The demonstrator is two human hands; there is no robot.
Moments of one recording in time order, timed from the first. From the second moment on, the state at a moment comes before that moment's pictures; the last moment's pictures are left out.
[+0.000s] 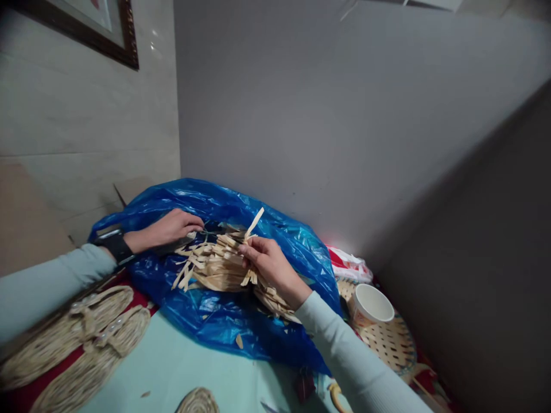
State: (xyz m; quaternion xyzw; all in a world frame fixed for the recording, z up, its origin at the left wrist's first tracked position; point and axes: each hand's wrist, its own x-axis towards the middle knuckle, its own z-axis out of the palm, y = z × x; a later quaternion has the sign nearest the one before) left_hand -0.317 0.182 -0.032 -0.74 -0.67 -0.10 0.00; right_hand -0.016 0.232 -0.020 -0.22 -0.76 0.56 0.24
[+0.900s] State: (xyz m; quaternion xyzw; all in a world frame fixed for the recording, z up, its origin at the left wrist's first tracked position) left_hand -0.328 0.149 0.035 -0.59 -0.64 -0.47 -0.16; right_hand -0.043 0.235 -0.028 -0.23 -0.81 0.51 0.17
